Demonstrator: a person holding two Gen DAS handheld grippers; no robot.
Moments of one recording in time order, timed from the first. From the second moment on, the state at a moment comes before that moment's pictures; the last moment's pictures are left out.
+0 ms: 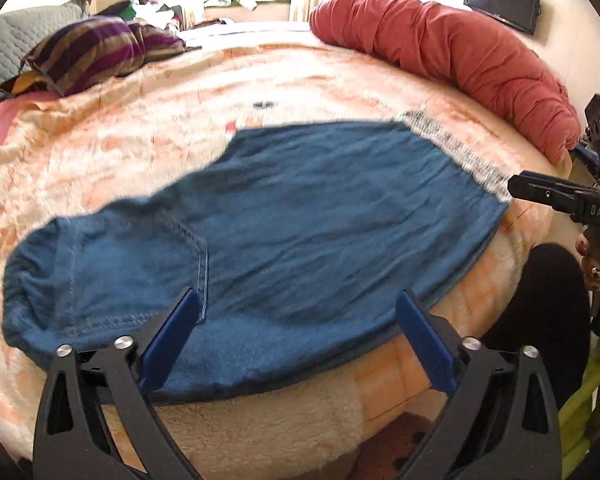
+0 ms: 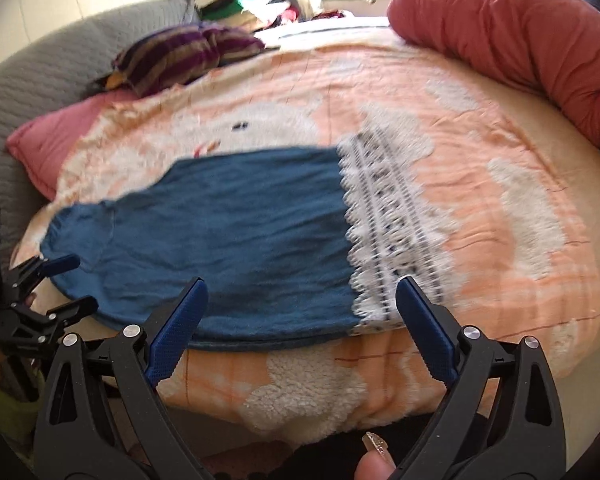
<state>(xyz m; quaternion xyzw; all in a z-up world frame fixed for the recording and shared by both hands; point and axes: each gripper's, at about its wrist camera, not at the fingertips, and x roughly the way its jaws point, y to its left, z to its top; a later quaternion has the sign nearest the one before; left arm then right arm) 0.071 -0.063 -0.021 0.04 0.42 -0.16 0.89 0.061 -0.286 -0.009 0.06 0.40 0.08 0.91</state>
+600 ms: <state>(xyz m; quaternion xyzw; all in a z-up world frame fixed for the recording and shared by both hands) 0.108 -0.113 0.019 0.08 0.40 -0.17 0.90 0.050 -0.325 -0.004 0.10 0.37 0.04 0.92</state>
